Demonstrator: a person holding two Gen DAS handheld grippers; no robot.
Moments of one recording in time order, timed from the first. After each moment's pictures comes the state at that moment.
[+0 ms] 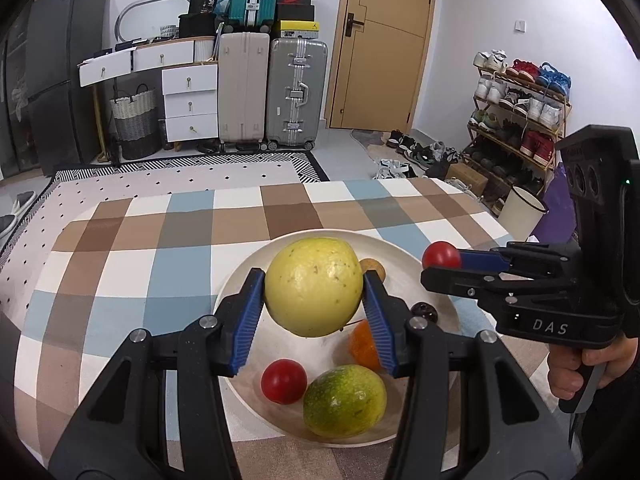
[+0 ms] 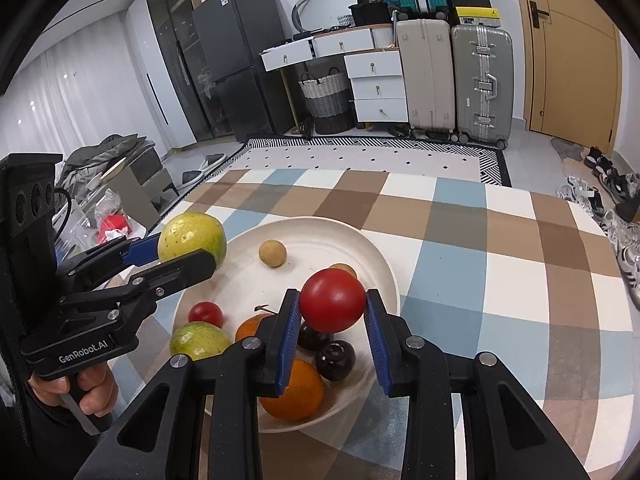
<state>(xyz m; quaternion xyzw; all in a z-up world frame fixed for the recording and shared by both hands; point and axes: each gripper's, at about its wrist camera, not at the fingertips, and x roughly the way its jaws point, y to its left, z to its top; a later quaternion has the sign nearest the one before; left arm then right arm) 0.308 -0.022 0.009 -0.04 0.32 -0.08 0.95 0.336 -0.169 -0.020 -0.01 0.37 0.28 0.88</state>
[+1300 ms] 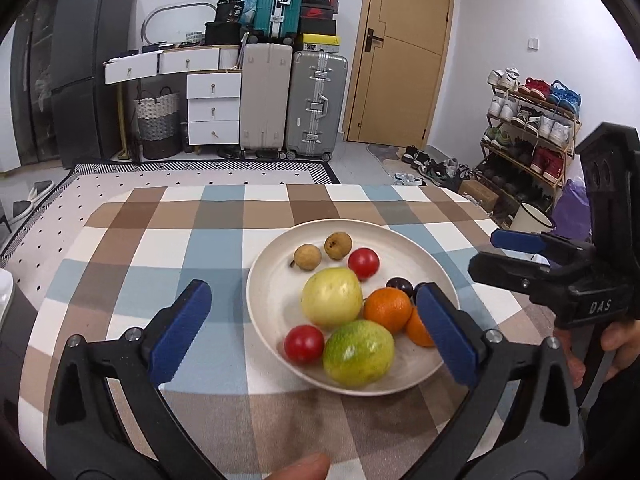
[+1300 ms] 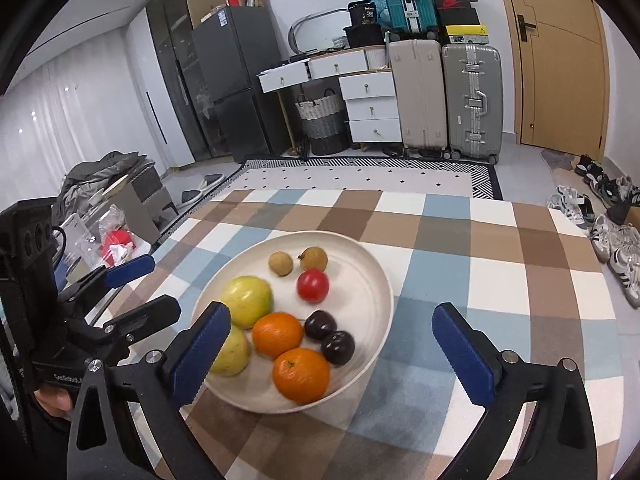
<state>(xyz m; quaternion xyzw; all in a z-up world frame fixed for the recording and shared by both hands) 0.249 -0.001 0.014 -0.06 0.29 -0.04 0.96 0.299 -0.186 -0.002 0.00 0.34 0.28 0.90</state>
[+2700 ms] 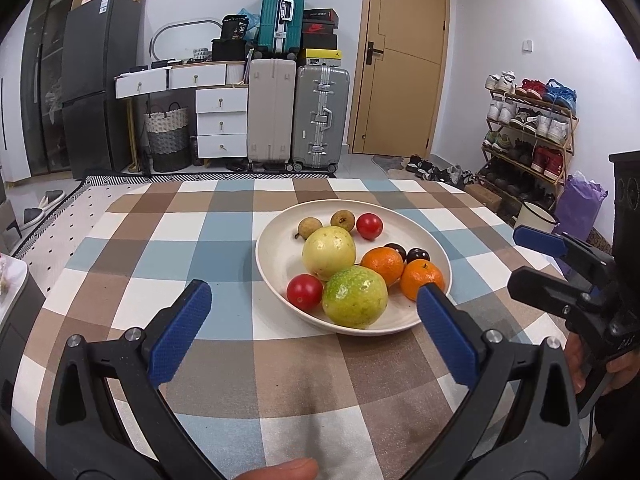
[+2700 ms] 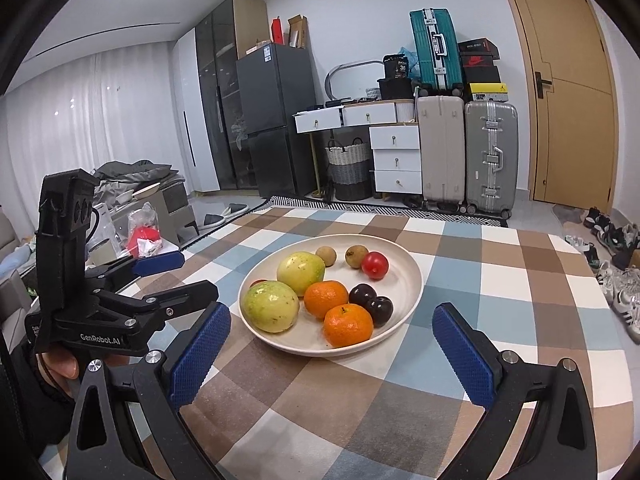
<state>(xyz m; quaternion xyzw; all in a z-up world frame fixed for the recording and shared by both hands) 0.188 -0.014 -0.002 -0.05 0.26 -0.03 0.96 0.200 -0.198 -0.017 -0.01 0.23 0.31 0.92</state>
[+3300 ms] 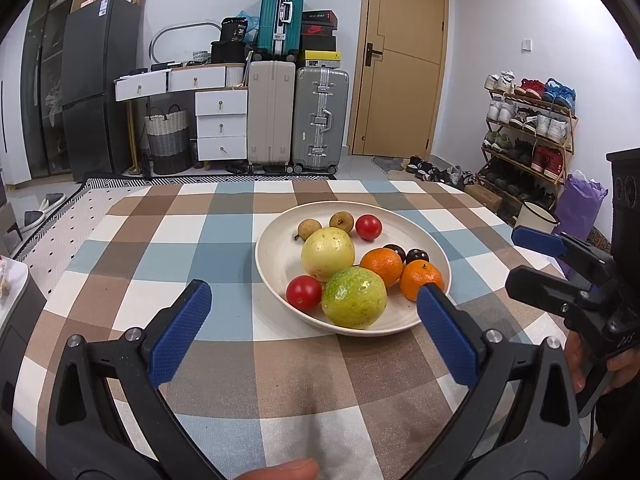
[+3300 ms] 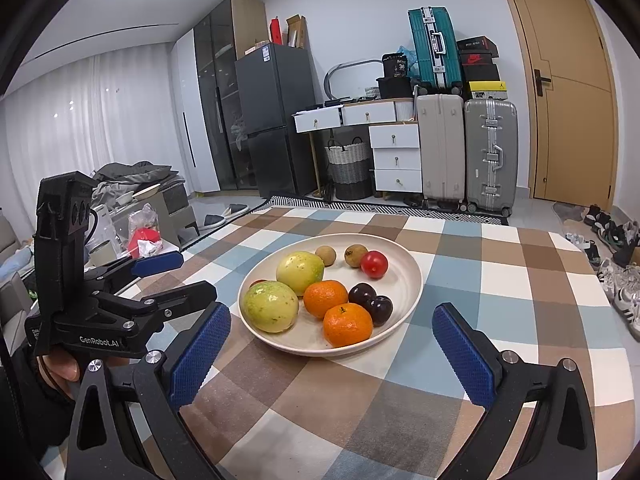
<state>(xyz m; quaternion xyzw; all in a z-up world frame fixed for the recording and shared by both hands) 0.188 -0.015 -0.002 -0.04 0.26 -0.03 0.97 0.201 -0.197 -0.017 -0.01 0.23 0.31 0.92</state>
